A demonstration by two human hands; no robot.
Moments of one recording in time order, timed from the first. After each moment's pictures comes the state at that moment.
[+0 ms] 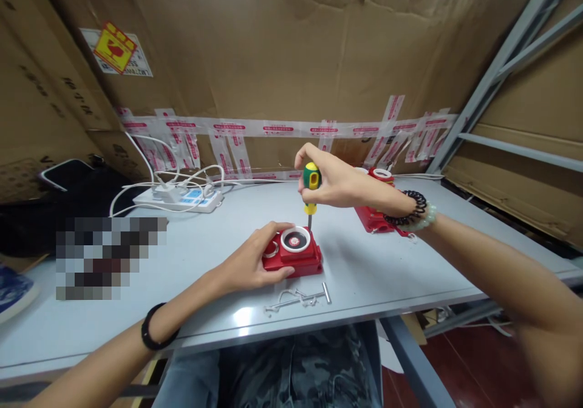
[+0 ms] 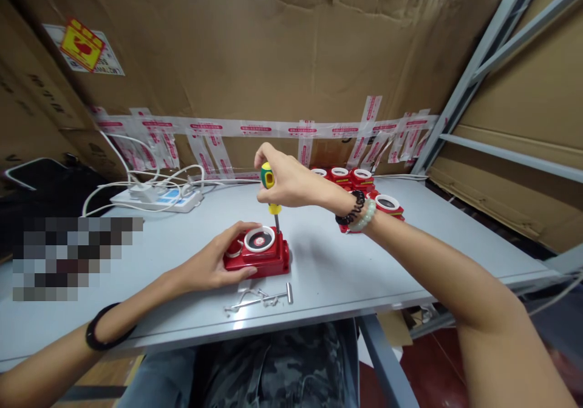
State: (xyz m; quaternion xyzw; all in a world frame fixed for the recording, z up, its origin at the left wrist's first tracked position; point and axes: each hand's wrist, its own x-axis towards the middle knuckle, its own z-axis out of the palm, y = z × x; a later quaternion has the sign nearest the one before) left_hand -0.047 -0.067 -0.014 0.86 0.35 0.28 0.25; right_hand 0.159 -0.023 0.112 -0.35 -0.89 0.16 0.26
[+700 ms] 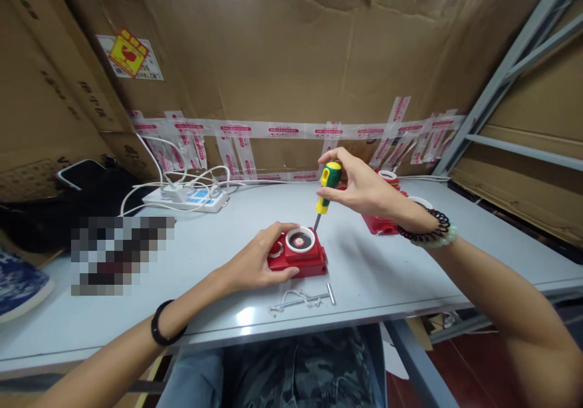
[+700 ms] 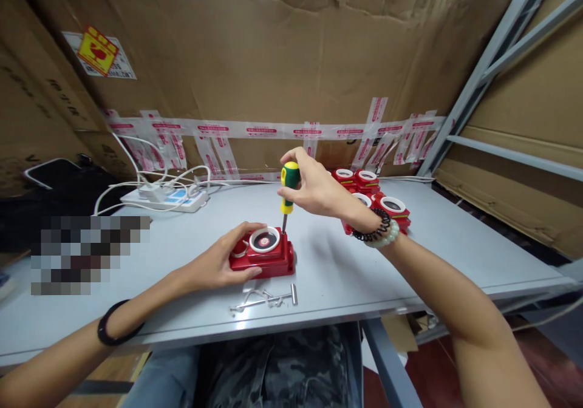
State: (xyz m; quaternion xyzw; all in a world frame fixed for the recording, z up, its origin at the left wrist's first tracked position) left_hand -0.049 -0.067 -0.013 0.85 0.36 0.29 0.25; right_hand 0.181 -0.029 0.098 -0.37 -0.83 0.21 0.36
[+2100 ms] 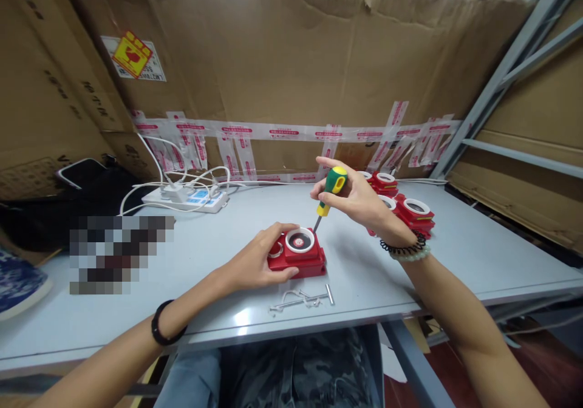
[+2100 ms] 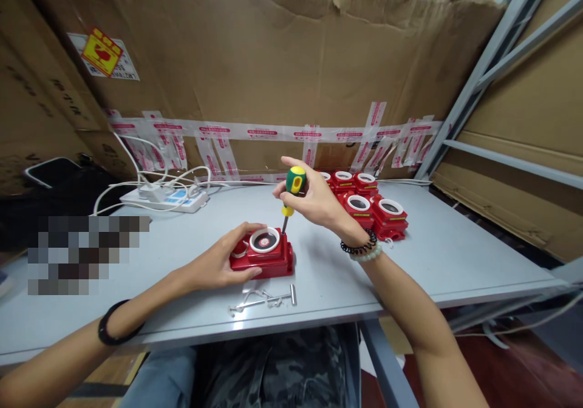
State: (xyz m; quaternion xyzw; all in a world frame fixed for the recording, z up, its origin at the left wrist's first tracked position) left_hand -0.049 -0.067 -0.014 0.85 0.36 0.29 0.25; right_hand 0.173 -0.028 0.073 -0.30 -0.76 0.36 0.45
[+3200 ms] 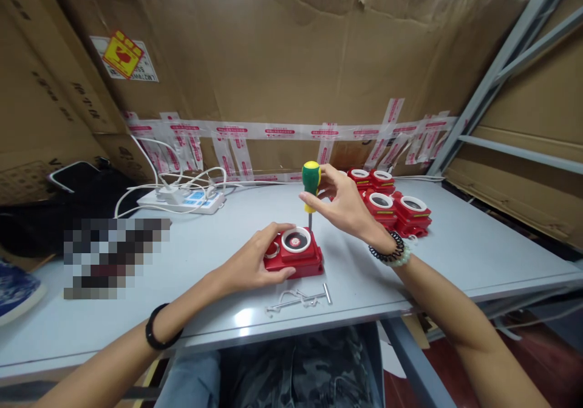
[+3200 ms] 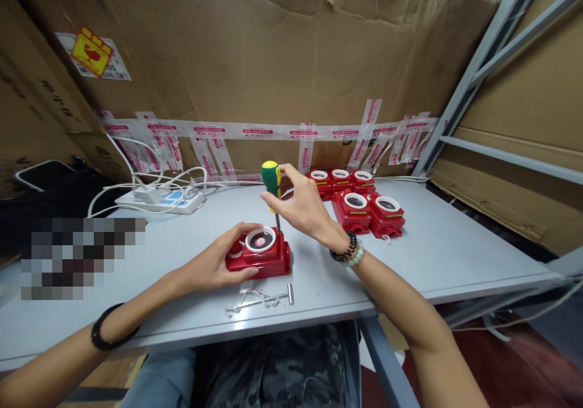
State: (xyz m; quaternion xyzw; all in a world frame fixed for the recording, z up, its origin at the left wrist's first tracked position) left_hand -0.049 -0.067 -0.014 0.86 0.35 0.29 0.24; right_hand 0.165 -0.030 0.063 -0.33 -0.79 0.19 0.48
